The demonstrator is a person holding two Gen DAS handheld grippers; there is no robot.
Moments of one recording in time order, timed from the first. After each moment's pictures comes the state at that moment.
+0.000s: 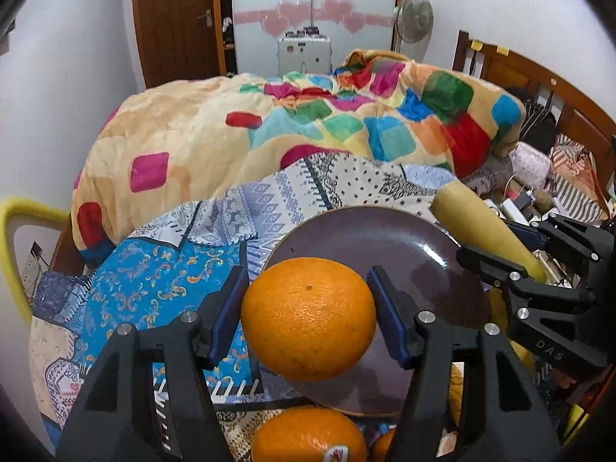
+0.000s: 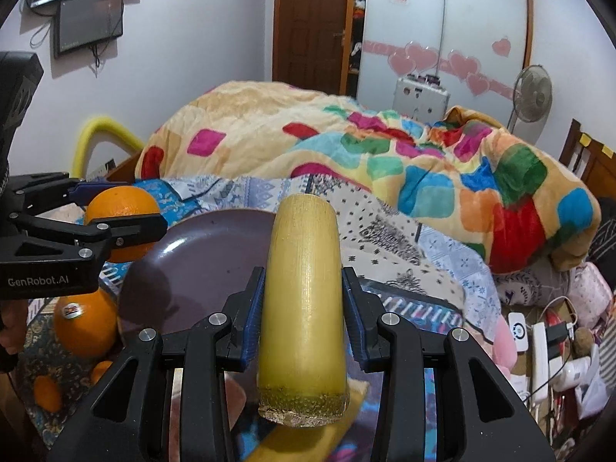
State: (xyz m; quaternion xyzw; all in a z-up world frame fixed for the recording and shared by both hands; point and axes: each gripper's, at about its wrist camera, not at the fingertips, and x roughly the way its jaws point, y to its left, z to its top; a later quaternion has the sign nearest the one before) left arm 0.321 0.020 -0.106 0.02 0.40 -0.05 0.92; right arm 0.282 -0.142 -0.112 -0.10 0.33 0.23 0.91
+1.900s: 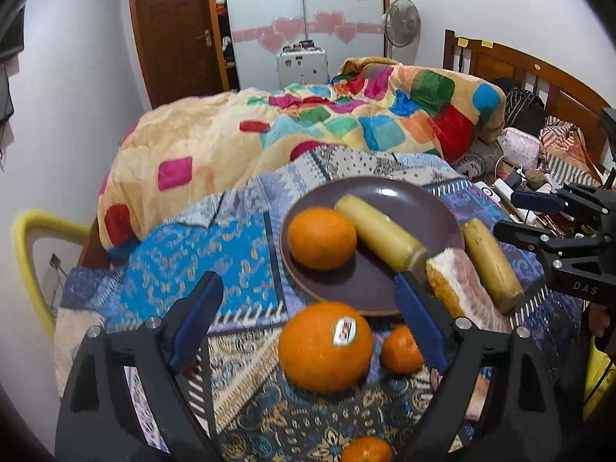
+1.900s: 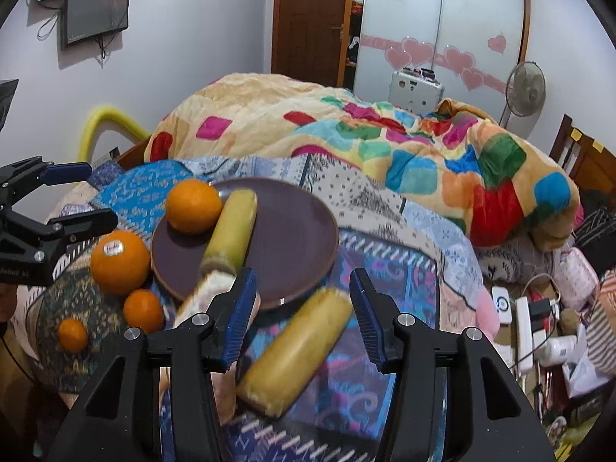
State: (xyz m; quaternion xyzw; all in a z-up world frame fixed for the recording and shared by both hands) left arm 0.225 0.029 -0.096 0.05 0.37 -0.05 0.93; right arm 0.227 -0.168 -0.103 -0.11 0.34 0.22 0.91
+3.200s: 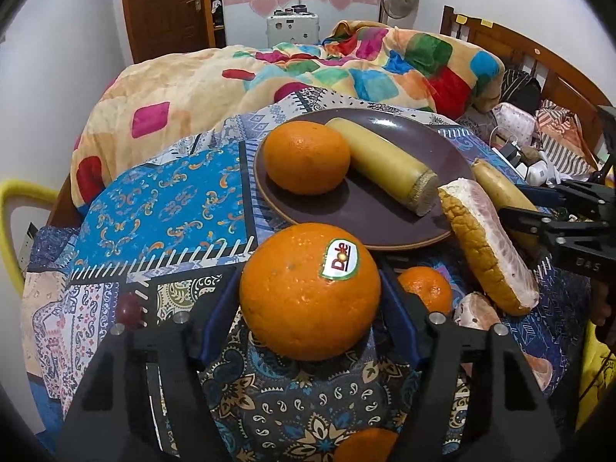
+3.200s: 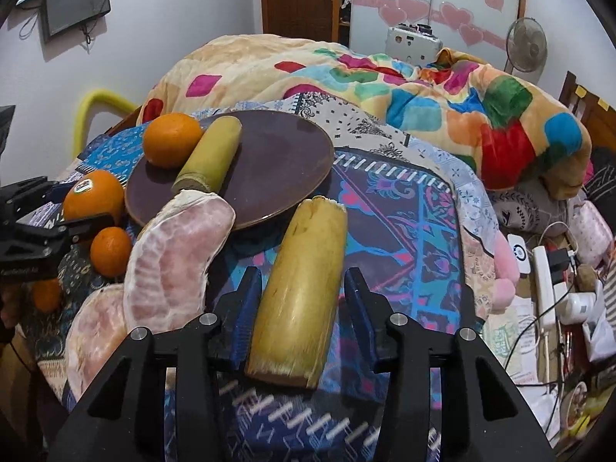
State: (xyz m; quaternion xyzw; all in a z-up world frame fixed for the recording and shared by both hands) left arm 0.228 0.031 -0.155 0.03 0.42 -0.07 0.90; right arm 0.231 -0.183 -0.150 -0.09 0.41 0.21 0.88
